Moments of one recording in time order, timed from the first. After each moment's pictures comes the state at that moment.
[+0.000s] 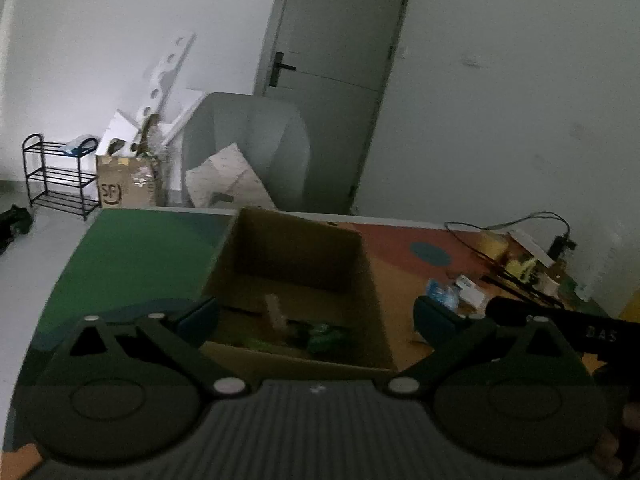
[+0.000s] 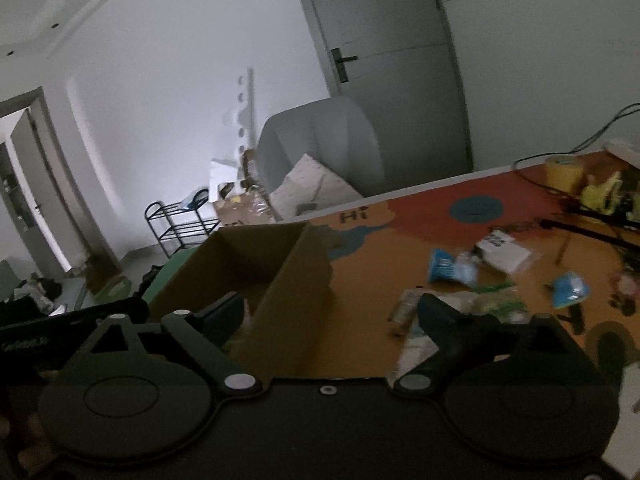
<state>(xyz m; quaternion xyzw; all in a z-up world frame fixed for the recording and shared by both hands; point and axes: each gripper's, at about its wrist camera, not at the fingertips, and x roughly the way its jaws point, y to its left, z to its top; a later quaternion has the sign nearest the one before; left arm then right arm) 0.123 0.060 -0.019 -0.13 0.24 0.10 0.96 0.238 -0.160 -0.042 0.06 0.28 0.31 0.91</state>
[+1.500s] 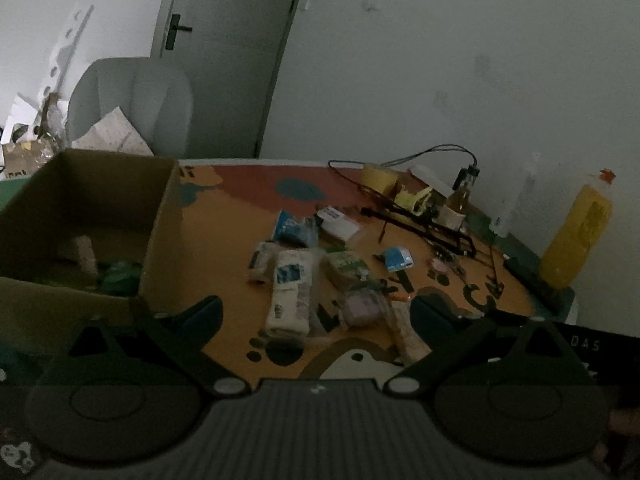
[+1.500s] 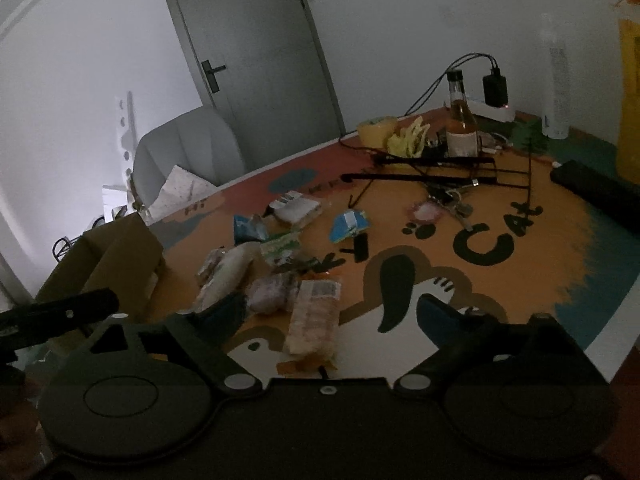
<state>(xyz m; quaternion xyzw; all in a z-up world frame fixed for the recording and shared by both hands) 0.165 -0.062 -0.059 -0.12 0.28 -0.03 0.95 0.224 -0.306 -0.091 0.10 0.31 0.15 0.93</state>
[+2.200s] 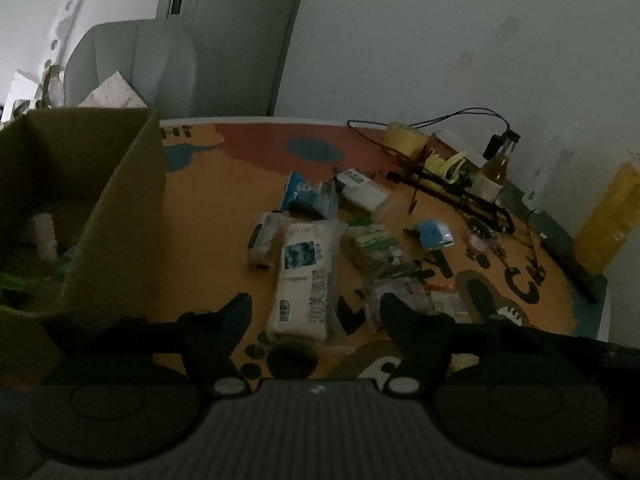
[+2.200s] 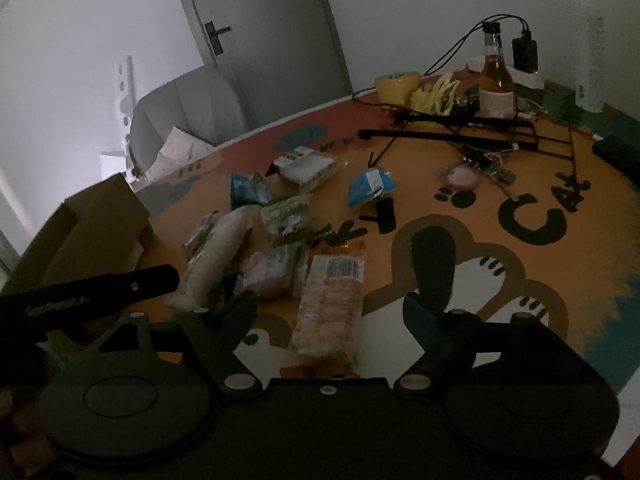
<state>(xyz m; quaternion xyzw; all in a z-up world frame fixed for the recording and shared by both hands) 0.229 -0.067 -0.101 -0.12 0.34 -0.02 0.93 0.263 -0.268 -0.126 0.07 0.36 0.16 0.92</state>
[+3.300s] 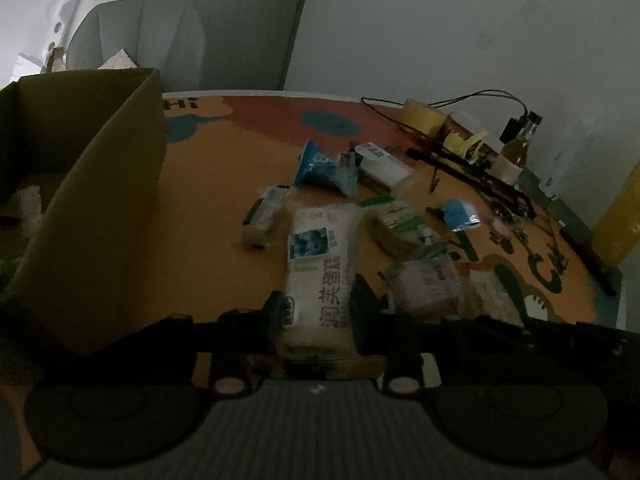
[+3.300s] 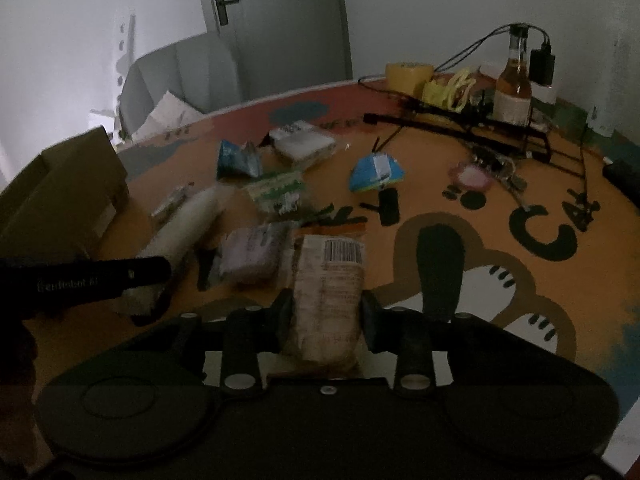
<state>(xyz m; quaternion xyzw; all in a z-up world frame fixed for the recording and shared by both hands) 0.241 -0.062 -0.123 -0.12 0.36 -0.01 0.92 0.270 -0.252 -0.135 0.01 0.36 0.16 0.92</state>
